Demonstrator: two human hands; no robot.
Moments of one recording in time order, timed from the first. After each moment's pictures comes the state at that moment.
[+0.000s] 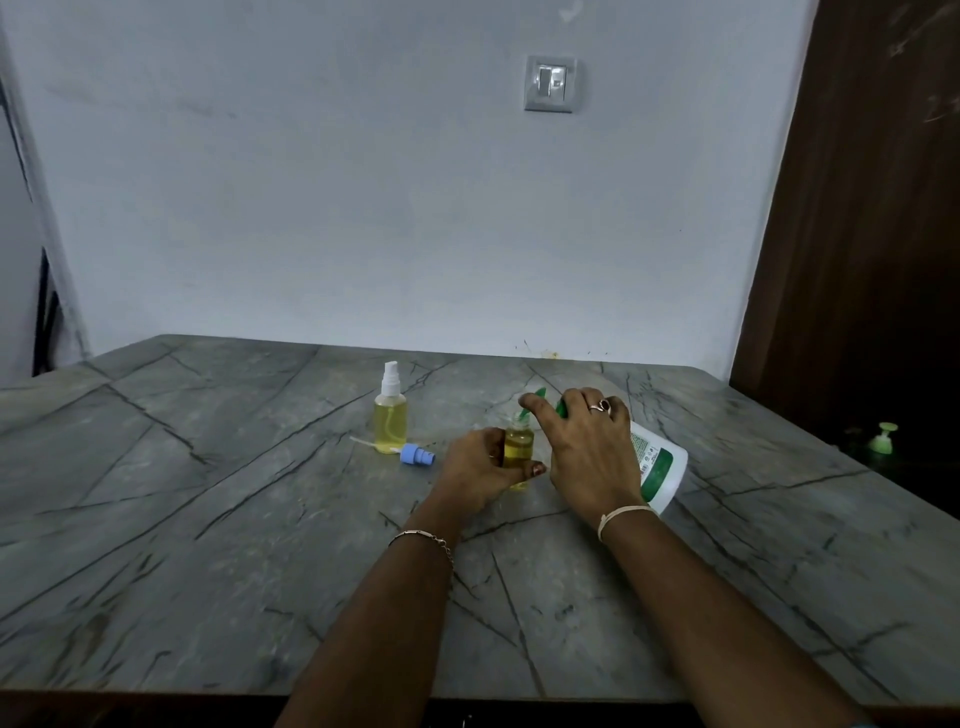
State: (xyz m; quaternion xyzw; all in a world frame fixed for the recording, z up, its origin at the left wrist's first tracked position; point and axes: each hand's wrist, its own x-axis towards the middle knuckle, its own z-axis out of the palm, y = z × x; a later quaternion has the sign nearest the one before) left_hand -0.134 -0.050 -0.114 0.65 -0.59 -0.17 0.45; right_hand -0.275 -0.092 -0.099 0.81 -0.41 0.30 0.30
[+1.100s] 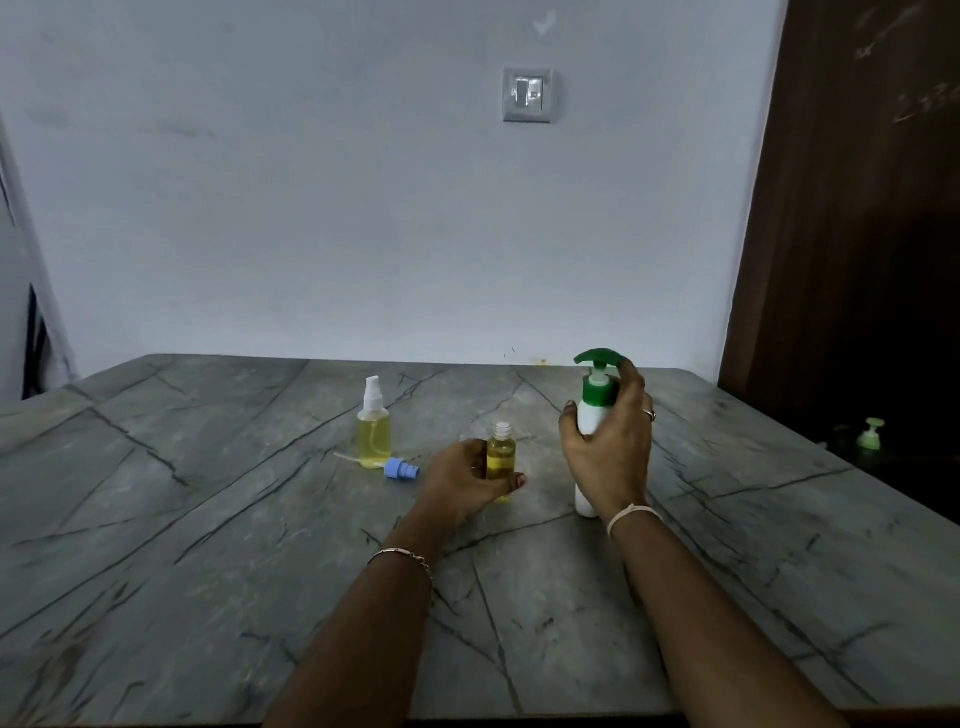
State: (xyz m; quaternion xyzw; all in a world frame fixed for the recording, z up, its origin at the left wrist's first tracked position) left_hand -0.130 -0.057 -0.120 0.65 -0.58 -0.17 0.46; right_hand -0.291 -0.097 -0.087 0.64 -0.37 0.67 -0.08
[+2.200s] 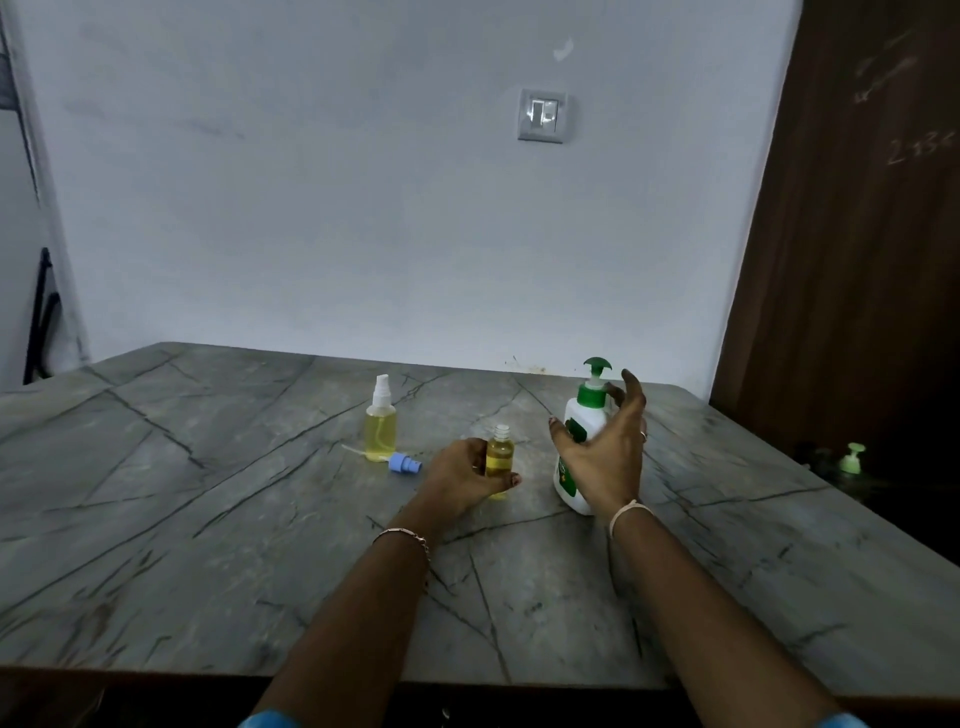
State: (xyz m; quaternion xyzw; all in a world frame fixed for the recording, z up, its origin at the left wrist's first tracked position) left_hand -0.130 -0.050 -0.111 0.67 -0.60 -0.16 0.41; right_hand -0.299 -0.101 -0.089 0.64 -0.40 0.63 -0.17
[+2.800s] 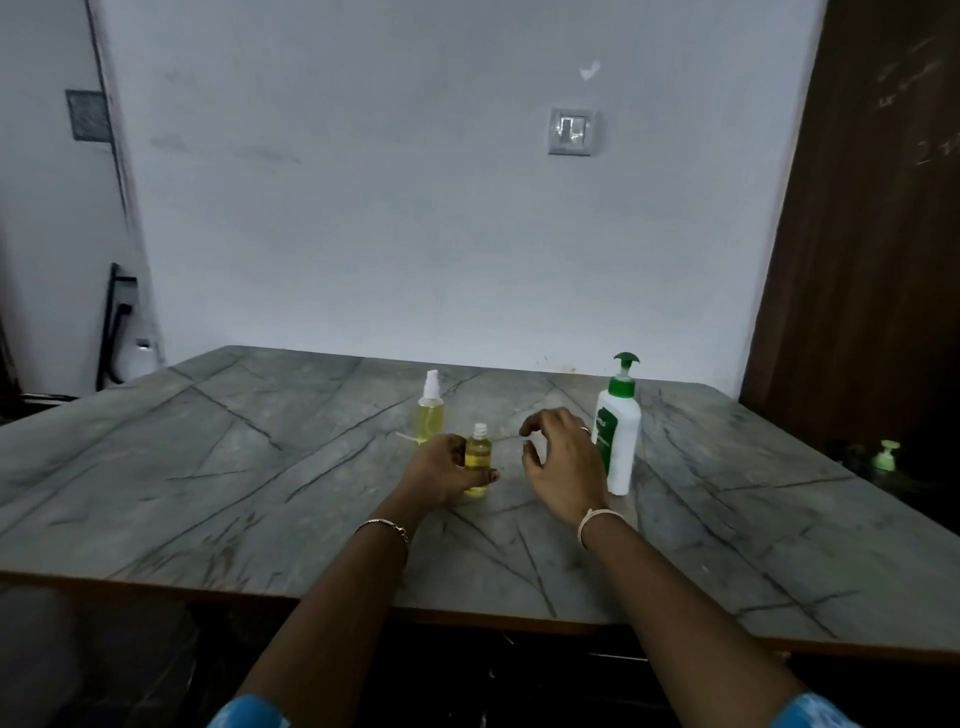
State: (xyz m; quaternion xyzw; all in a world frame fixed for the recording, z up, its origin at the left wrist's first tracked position) left_hand -0.087 0.028 -0.102 0.70 -0.55 -0.15 0.43; right_hand -0.252 -0.031 -0.096 0.81 -0.33 0.48 -0.02
